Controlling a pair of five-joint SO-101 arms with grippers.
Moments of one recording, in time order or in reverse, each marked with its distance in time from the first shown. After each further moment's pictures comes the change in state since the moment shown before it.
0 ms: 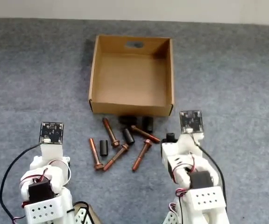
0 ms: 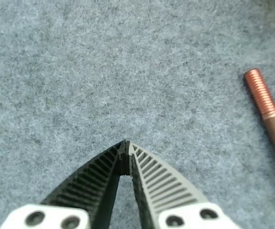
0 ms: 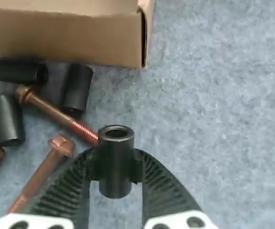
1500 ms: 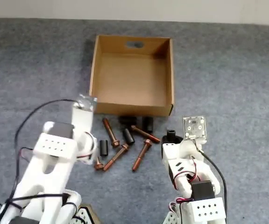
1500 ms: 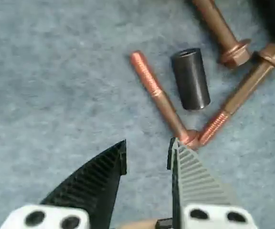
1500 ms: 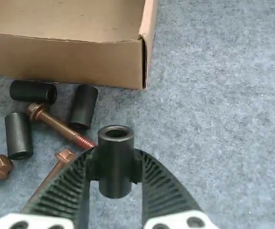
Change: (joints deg) left arm 27.3 67.6 -37.9 -2.8 16.8; right arm 0.0 -13.7 2.6 4.8 0.0
